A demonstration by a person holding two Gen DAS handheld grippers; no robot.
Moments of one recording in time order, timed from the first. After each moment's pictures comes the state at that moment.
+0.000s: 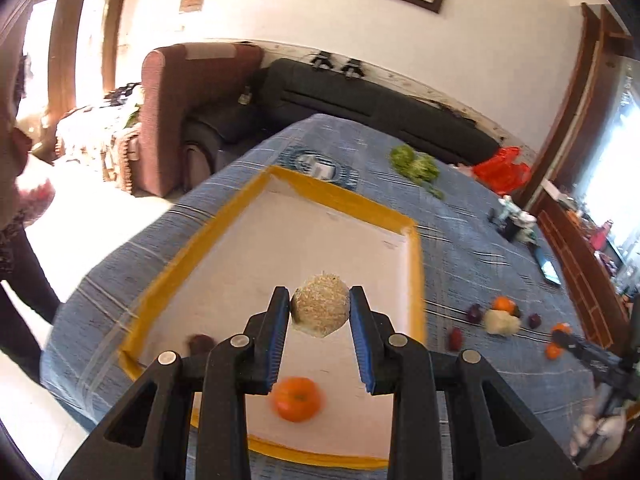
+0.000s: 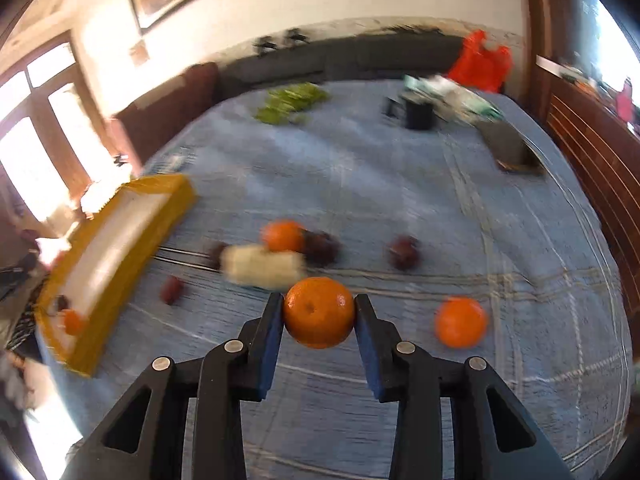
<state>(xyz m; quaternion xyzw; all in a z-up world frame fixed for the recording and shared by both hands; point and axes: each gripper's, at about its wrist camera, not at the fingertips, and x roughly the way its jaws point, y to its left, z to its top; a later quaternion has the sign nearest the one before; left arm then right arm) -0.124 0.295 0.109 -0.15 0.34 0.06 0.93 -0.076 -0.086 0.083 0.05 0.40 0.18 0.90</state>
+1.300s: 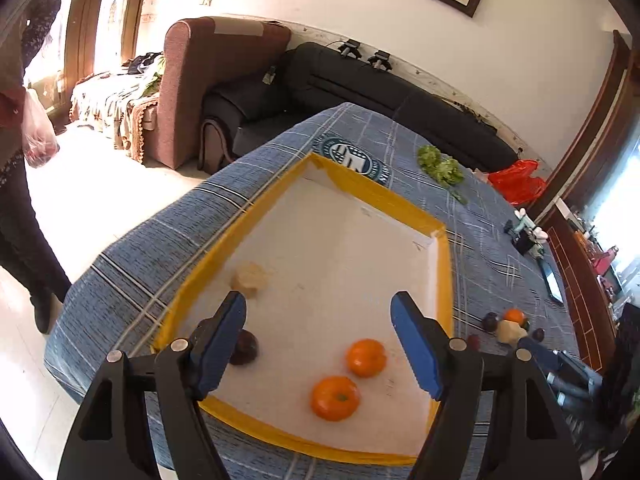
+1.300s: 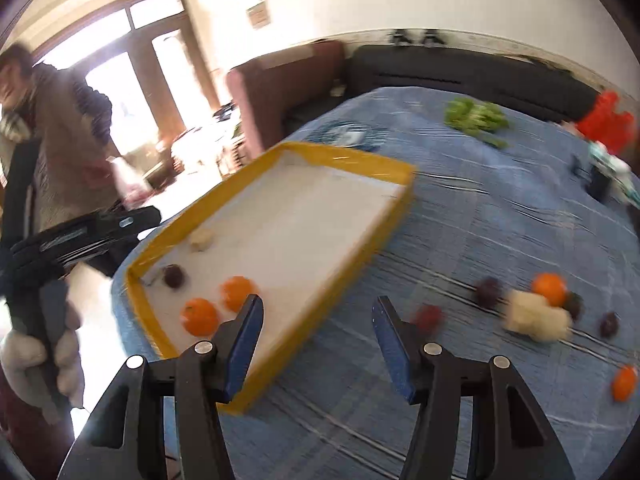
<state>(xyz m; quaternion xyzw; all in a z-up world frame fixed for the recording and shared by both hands) -0.128 0.325 0.106 -0.20 0.36 0.07 0.91 -0.077 0.051 0.087 0.00 0.40 0.28 0.87</state>
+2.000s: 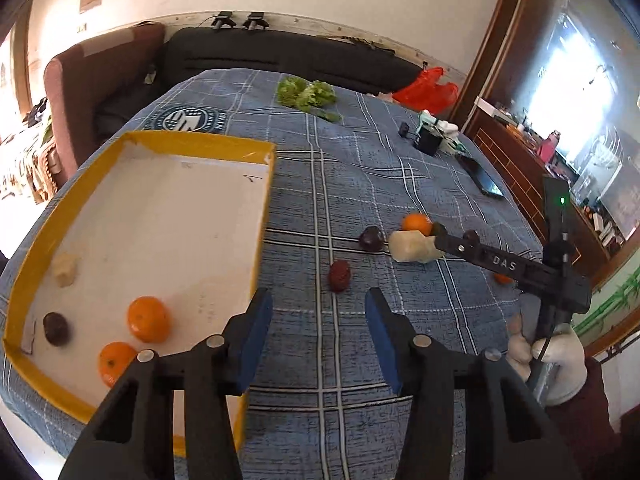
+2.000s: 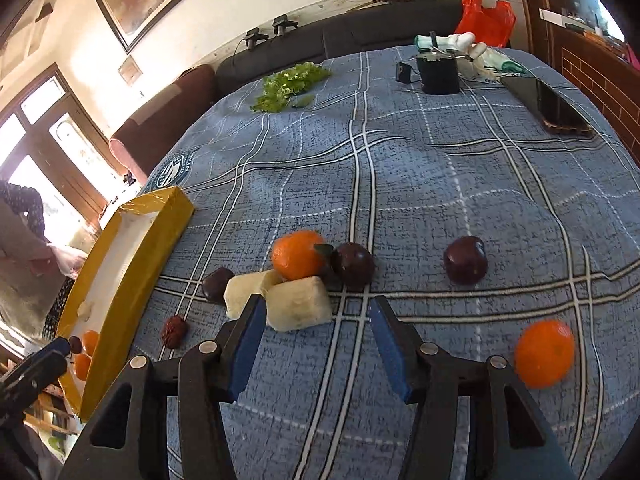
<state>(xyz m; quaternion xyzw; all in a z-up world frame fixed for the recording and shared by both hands) -0.101 0.148 0.086 -0.07 0.41 -0.09 0.90 -0.010 -0.098 0.030 0.12 0.43 0.16 0.88</state>
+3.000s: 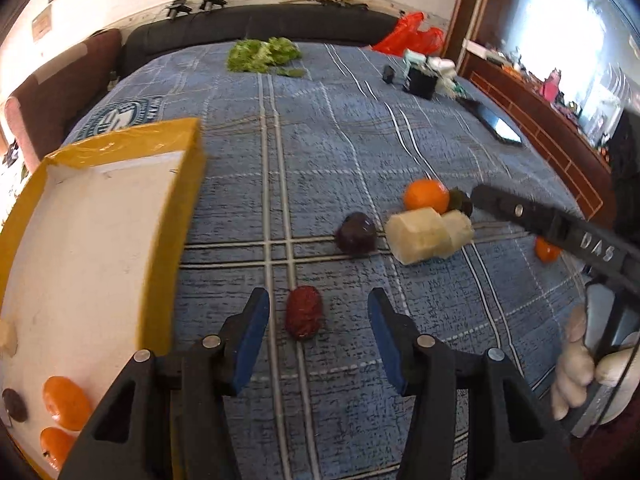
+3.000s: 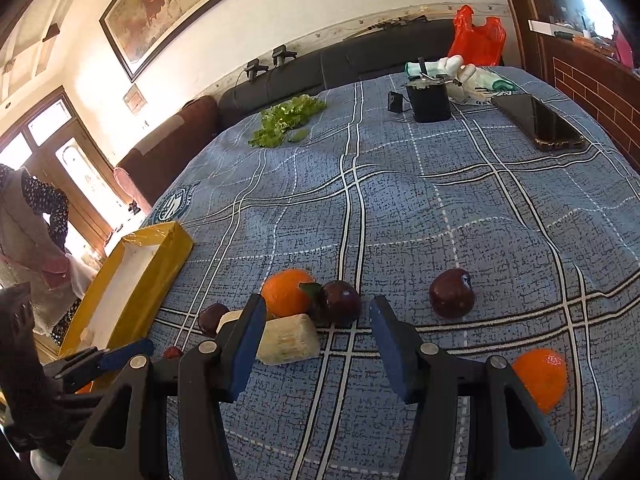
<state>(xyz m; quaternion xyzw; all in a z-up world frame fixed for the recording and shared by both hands) -0.027 0.094 0.025 0.01 0.46 -0.12 0.88 -0.011 -0.116 0.031 0.15 0.38 0.15 0.90</state>
